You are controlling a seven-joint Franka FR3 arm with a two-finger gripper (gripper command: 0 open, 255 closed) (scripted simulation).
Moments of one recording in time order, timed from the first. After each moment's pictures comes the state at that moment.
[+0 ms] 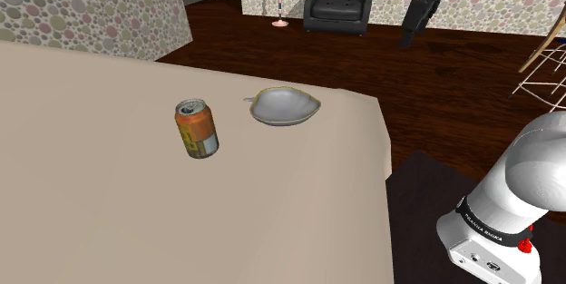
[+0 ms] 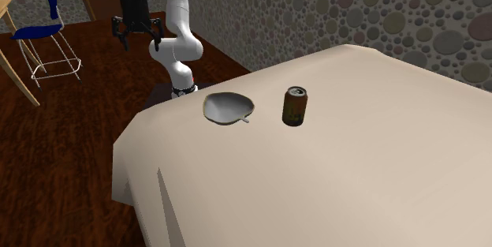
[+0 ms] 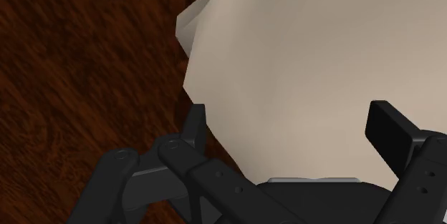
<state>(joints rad) -0.02 -0.79 0.01 -2.30 -0.07 1.60 -0.14</state>
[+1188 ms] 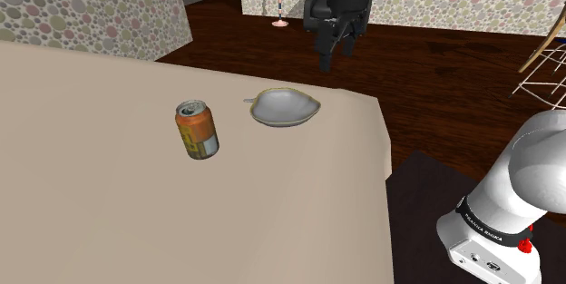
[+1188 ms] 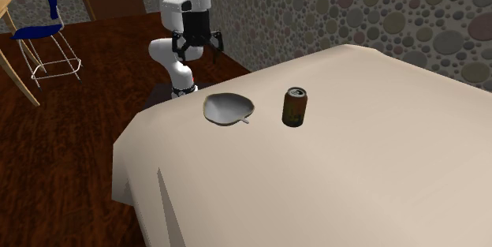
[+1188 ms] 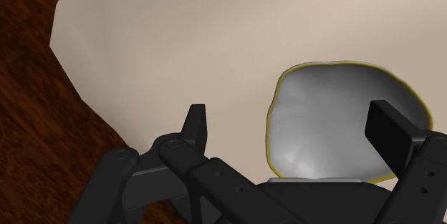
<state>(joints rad) 0.07 -0.46 0.31 -2.09 0.08 1.70 0.20</state>
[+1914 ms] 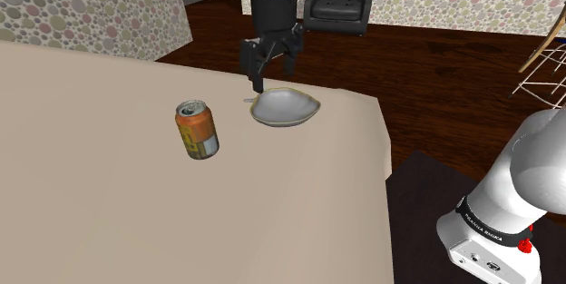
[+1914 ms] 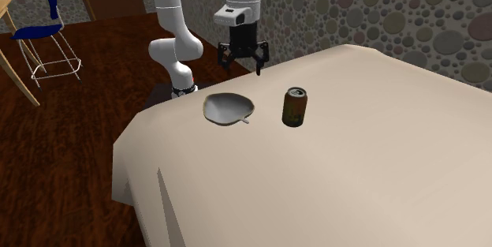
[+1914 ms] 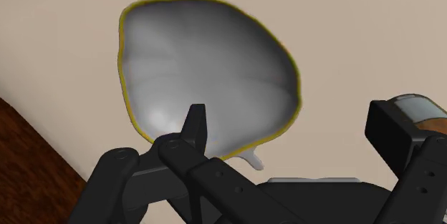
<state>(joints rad) 0.11 -0.11 0.51 -1.80 0.02 1.74 0.46</state>
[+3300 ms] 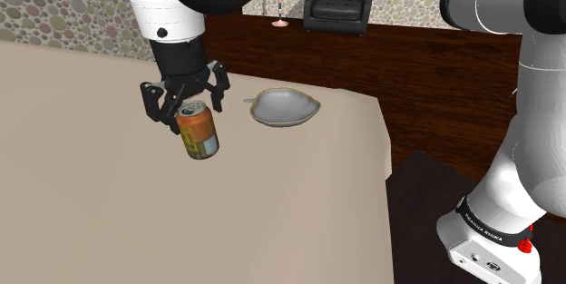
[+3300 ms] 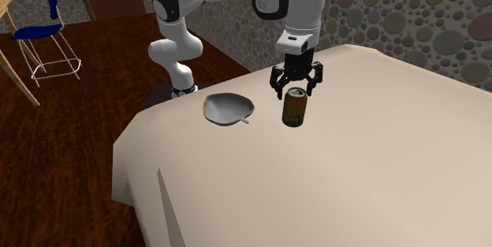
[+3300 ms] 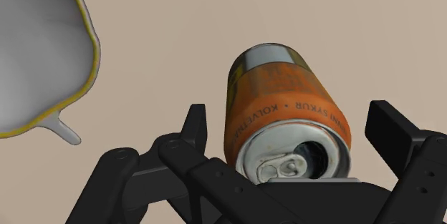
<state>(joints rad) 0.32 0.42 0.59 -1.31 -0.23 1.70 0.74</state>
